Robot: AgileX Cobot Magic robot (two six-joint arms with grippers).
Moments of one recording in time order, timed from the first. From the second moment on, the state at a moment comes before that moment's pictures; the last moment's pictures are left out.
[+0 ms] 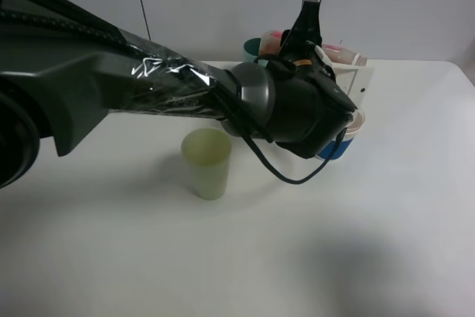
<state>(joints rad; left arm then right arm) -1.07 2.30 -1.65 -1.49 -1.07 2.71 0.01 0.00 -0.50 0.03 1.07 -0.10</state>
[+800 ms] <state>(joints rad) -1.06 2.30 -1.65 -1.49 -1.10 2.72 0.01 0.00 -0.50 0.03 1.07 -0.10</state>
